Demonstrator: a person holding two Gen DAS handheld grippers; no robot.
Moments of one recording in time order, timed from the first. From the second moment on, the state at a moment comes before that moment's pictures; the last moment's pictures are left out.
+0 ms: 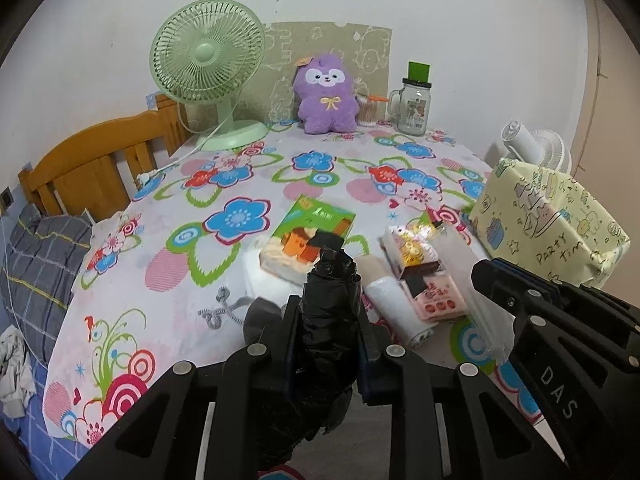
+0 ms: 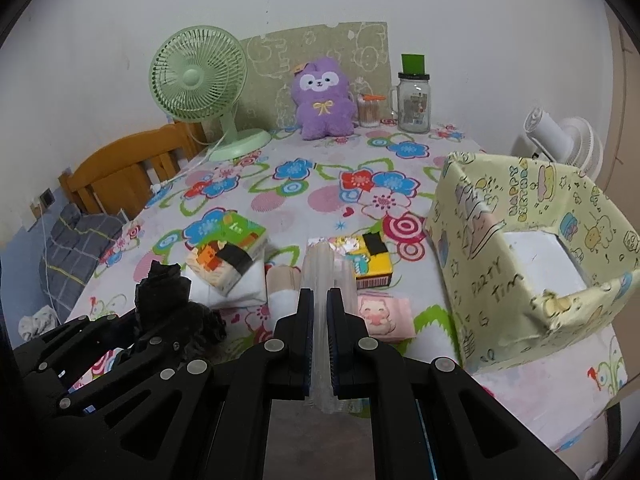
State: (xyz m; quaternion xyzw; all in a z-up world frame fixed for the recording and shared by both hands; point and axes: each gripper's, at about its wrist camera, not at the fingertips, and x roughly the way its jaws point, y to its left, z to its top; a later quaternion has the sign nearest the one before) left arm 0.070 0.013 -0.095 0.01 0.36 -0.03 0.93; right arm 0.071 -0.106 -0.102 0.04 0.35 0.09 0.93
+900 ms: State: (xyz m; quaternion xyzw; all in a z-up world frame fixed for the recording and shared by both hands) left arm 0.083 -0.024 -0.032 0.03 0.32 -0.06 0.95; right arm 0.074 -0.145 -0.036 0.04 0.31 0.06 0.95
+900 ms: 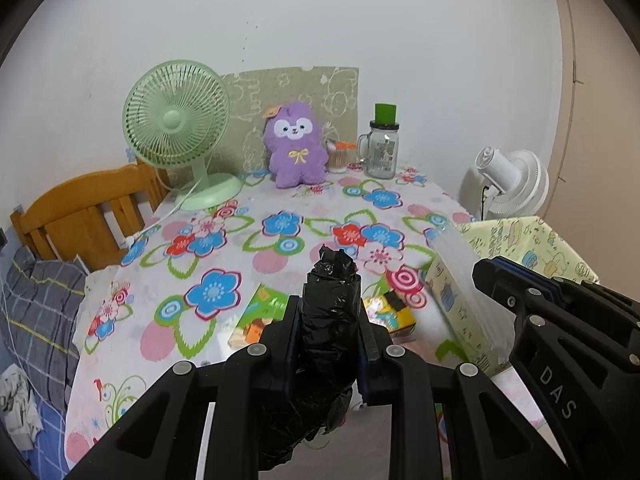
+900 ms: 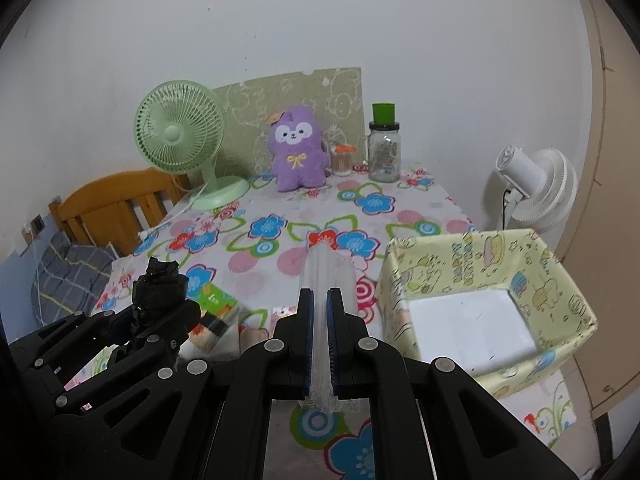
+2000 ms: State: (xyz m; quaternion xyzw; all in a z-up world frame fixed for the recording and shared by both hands) left arm 0.105 -0.120 -0.001 0.04 0.29 -0.13 0.95; right arm 0.086 -0.241 -0.011 0.05 0.28 0.01 0.96
